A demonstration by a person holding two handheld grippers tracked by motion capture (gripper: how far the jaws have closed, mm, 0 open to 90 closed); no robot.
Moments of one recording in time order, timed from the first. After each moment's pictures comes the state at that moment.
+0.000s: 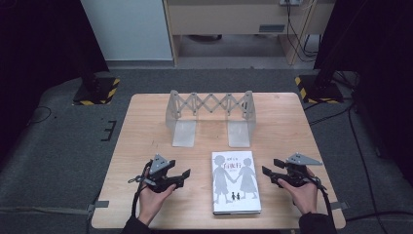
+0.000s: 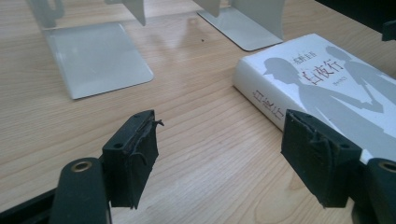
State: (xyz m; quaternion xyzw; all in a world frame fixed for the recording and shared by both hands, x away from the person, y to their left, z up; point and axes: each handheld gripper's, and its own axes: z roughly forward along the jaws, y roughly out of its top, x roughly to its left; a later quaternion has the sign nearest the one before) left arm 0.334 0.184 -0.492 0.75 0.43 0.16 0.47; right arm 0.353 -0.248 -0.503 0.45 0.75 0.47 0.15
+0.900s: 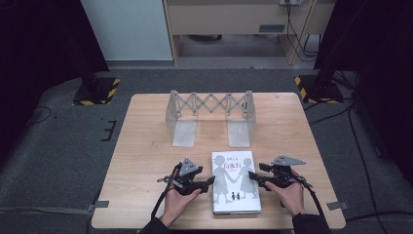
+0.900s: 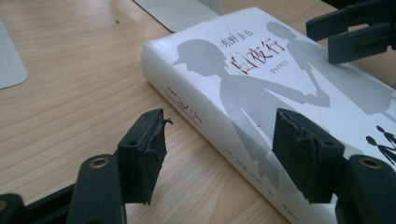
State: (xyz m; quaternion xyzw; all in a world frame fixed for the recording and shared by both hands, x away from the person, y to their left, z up) left arm 0.338 0.114 -0.515 0.79 0.39 0.11 0.46; right arm 0.358 -0.216 -0.520 0.43 0.76 0.47 0.09
